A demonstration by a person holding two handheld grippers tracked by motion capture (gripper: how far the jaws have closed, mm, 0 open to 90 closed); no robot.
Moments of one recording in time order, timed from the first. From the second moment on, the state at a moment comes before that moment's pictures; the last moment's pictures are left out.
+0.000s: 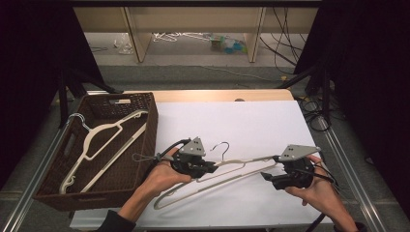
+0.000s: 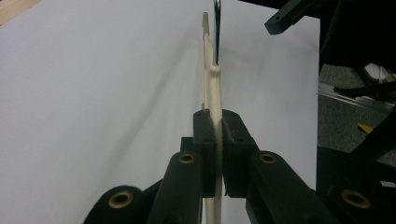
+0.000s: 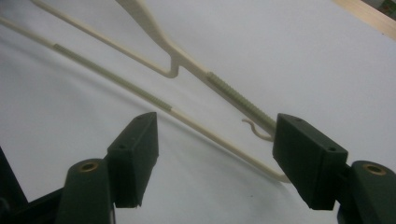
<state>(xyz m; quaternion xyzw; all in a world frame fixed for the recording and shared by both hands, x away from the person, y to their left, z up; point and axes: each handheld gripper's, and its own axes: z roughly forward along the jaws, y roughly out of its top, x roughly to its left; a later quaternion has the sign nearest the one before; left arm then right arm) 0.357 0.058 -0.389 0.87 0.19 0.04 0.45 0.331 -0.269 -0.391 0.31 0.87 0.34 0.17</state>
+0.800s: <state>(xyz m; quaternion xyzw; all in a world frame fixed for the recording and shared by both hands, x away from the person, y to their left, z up) 0.352 0.091 -0.352 0.83 0.24 0.03 0.50 0.323 -0.269 -0.412 0.33 0.85 0.38 0.15</state>
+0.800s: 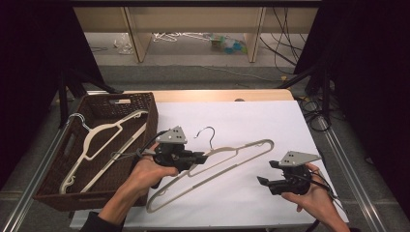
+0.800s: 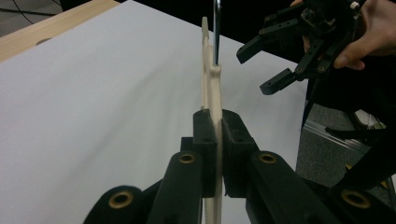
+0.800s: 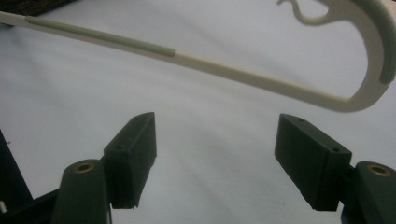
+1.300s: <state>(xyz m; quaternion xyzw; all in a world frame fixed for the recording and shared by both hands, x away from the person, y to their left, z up) 0.347 0.116 -0.322 0.81 0.26 0.04 0.52 0.320 -0.271 -0.416 0.34 0.85 0.38 0.15</state>
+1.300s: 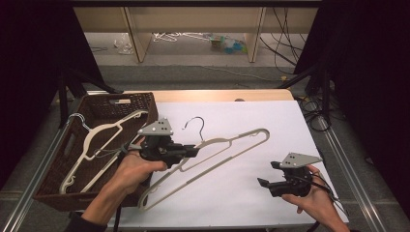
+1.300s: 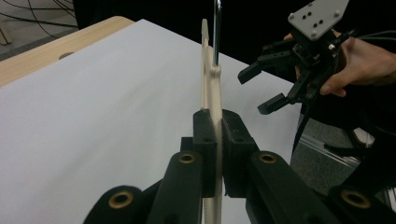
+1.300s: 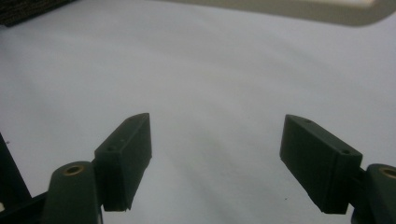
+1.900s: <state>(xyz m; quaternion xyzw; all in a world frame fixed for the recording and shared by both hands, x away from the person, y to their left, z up) 0.343 0.156 -0.272 0.79 0.28 0.08 0.53 0.319 -0.268 -0.422 0.33 0.85 0.38 0.15</state>
